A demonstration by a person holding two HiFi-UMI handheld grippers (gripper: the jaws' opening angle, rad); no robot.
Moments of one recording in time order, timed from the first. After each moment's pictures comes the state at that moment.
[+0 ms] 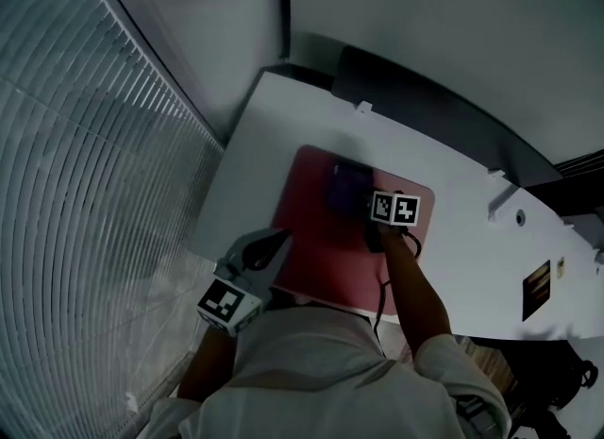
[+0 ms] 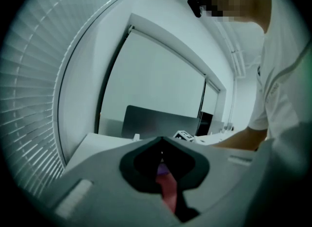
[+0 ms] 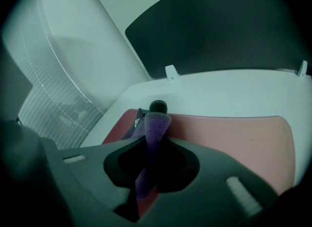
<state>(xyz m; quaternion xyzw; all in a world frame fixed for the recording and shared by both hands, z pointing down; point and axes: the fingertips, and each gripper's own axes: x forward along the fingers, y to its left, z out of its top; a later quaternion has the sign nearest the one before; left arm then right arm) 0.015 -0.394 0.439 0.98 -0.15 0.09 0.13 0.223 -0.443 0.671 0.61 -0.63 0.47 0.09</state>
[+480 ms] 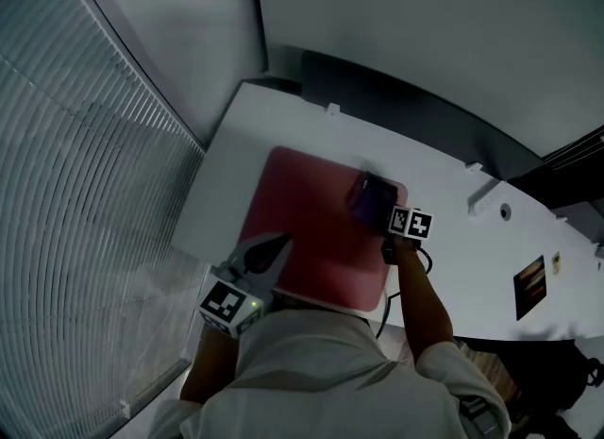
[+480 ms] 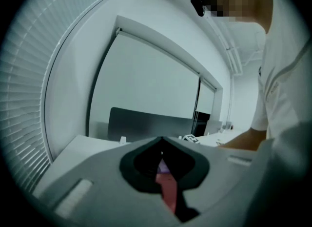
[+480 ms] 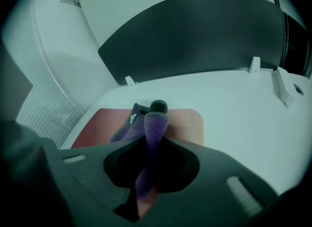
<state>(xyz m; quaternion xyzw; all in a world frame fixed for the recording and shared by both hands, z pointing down) 0.076 -0.313 0.433 0.98 -0.14 0.09 0.11 0.353 -0.314 0.690 0.68 -0.56 0.46 0.10</state>
